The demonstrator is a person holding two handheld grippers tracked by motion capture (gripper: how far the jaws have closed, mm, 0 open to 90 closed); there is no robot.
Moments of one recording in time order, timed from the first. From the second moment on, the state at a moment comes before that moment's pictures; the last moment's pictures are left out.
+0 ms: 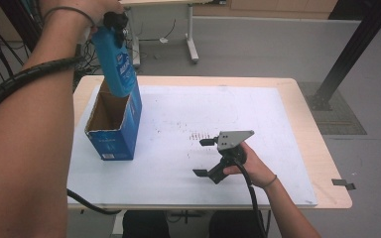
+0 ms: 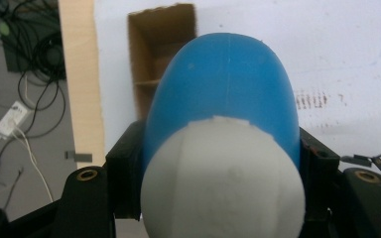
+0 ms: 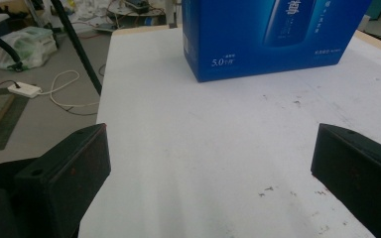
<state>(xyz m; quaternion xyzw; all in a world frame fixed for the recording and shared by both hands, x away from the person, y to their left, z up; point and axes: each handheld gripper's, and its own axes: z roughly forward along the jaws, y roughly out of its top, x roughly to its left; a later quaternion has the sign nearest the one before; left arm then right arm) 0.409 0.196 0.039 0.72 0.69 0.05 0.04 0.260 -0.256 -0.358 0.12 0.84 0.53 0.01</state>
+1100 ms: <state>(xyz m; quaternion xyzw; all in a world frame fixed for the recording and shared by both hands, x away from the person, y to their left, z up) 0.419 0.221 -0.033 0.69 0.72 0.03 0.00 0.249 -0.268 -0.353 0.13 0.83 0.53 0.03</state>
